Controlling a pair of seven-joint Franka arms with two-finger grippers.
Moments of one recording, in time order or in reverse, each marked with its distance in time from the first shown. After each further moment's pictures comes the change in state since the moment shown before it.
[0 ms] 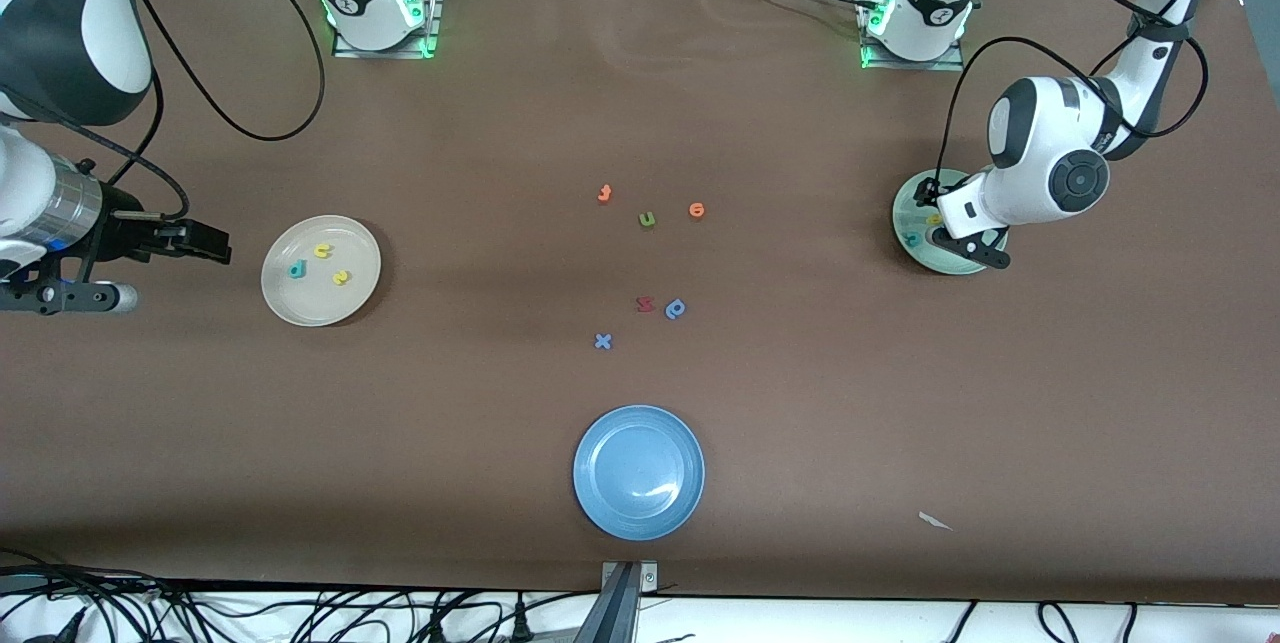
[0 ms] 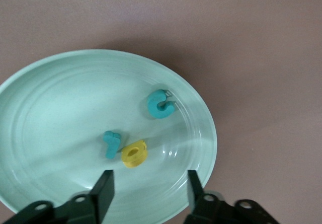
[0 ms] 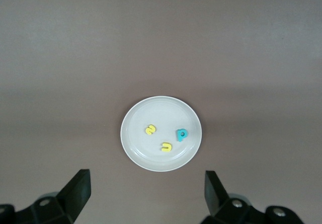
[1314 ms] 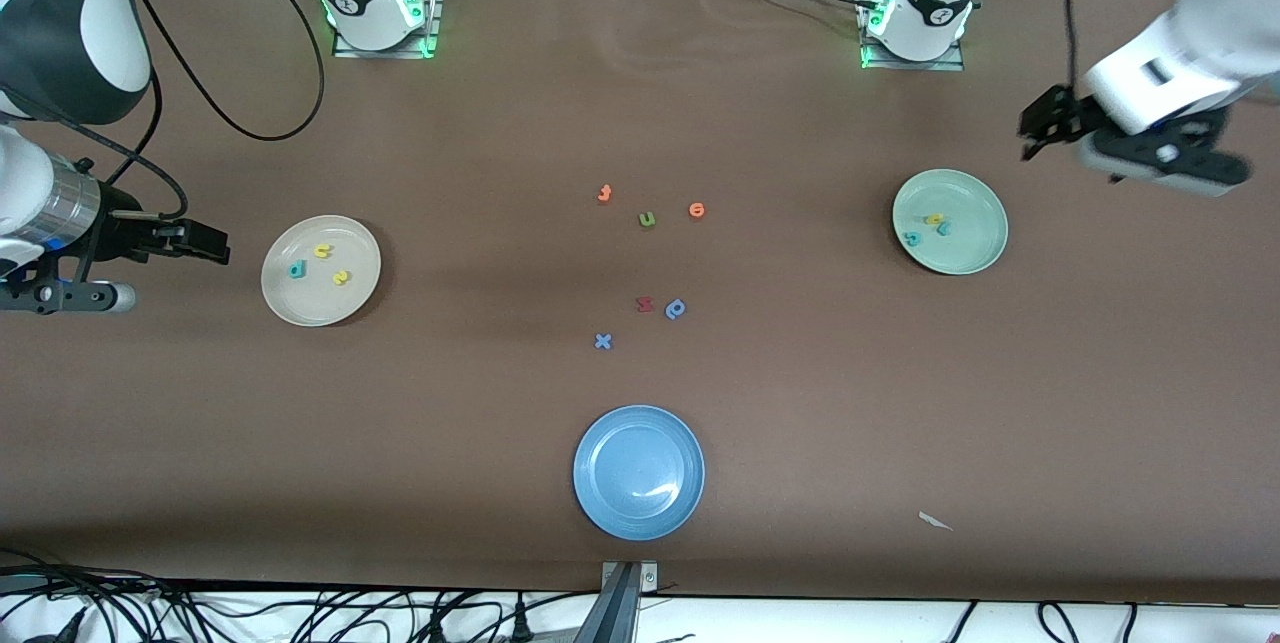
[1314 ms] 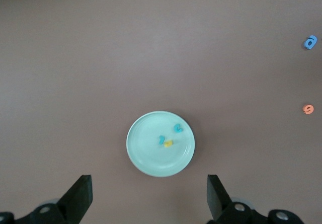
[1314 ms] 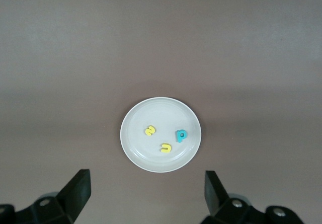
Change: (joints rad) left arm 0.001 -0.297 -0.056 0.671 0.116 -0.671 -0.190; right arm 0.000 -0.002 0.000 0.000 -0.002 0.003 0.000
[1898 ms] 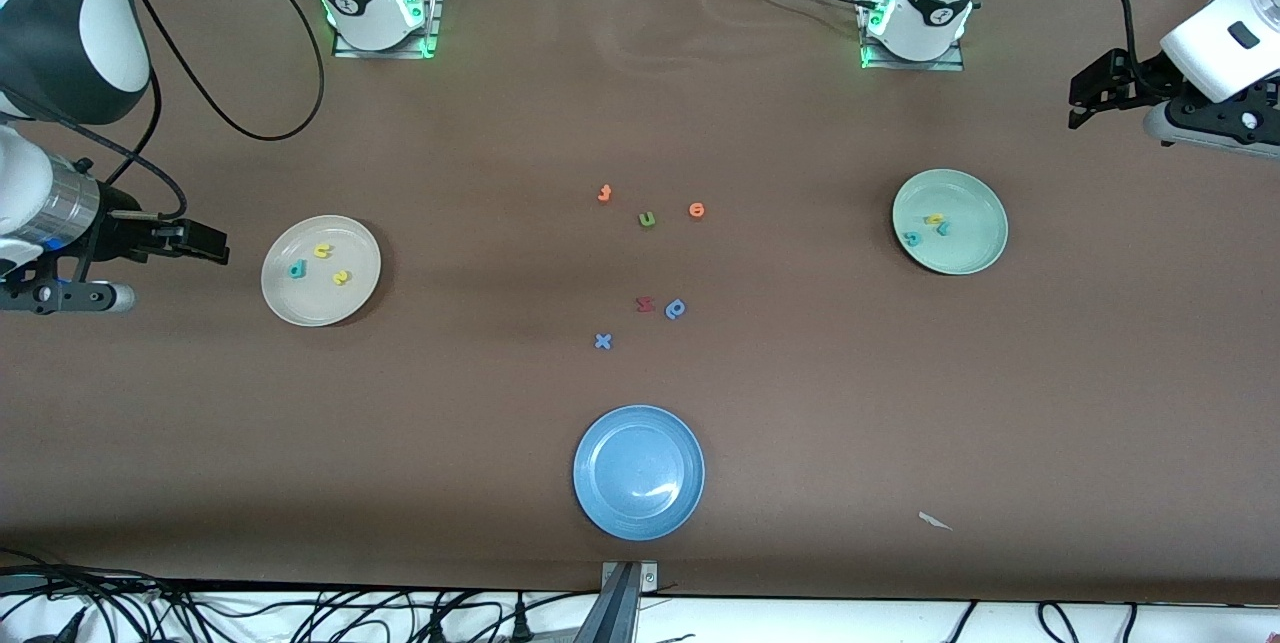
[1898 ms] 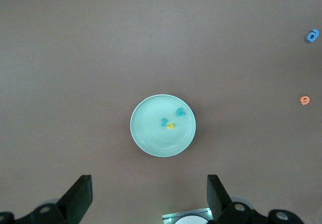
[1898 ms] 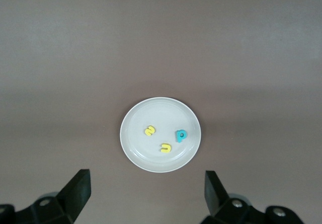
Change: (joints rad) left arm -0.003 0.008 0.028 0.058 -0.004 -0.099 -0.007; right arm -0.001 0.000 0.000 0.000 0.000 0.000 0.000
